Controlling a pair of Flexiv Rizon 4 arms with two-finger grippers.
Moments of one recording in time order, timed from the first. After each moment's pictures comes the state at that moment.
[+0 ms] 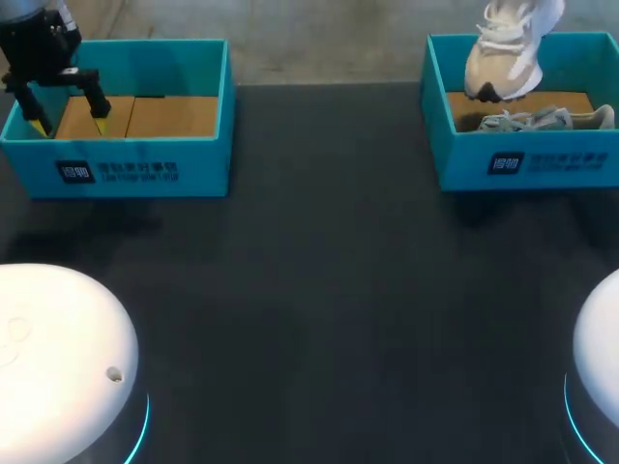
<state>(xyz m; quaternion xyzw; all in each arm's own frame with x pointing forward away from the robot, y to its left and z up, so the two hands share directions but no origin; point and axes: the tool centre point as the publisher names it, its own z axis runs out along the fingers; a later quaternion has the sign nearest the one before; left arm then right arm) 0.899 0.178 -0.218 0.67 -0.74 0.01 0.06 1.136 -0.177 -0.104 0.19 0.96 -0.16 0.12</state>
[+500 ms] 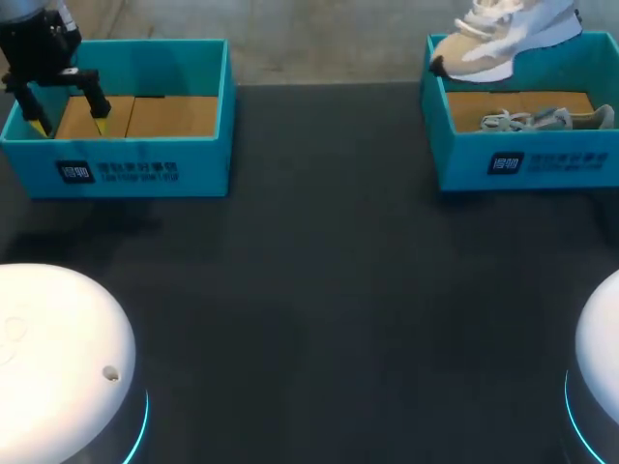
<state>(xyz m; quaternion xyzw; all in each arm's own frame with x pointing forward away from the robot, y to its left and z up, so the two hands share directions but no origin) 0.899 0.178 -0.218 0.67 -0.74 0.01 0.06 1.099 -0.209 -0.115 0.42 0.89 -0.14 0.07</state>
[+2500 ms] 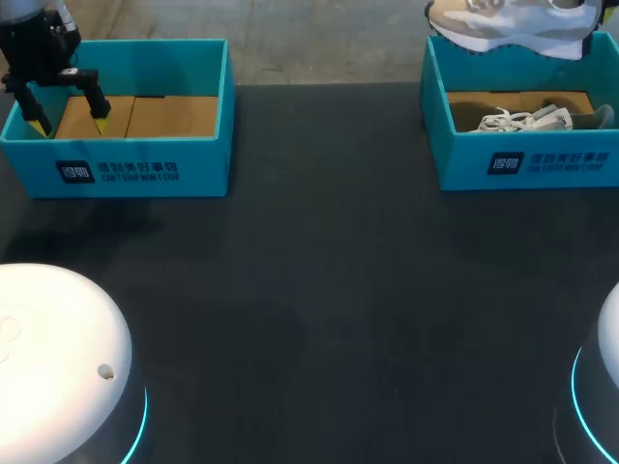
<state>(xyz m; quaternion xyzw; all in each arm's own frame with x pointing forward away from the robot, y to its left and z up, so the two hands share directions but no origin) 0.898 0.178 -0.218 0.67 -0.74 0.01 0.06 1.118 -0.282 -0.190 0.72 0.69 -0.07 0.05</state>
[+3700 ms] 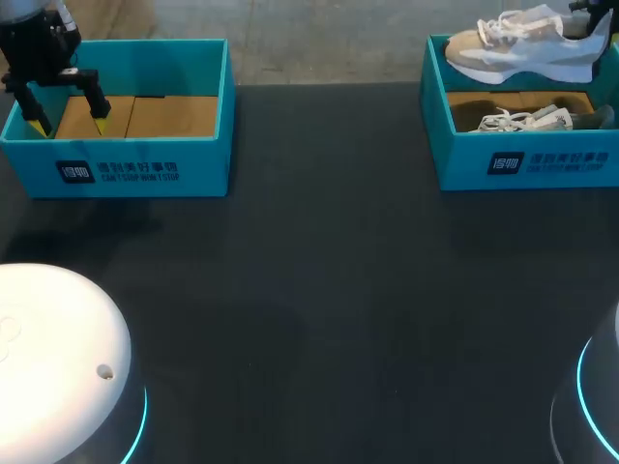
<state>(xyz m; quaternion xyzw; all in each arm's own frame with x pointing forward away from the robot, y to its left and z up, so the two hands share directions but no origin) 0.898 0.178 -0.218 0.67 -0.74 0.01 0.06 1.138 -0.323 -0.249 0.69 0.72 -0.05 0.10</state>
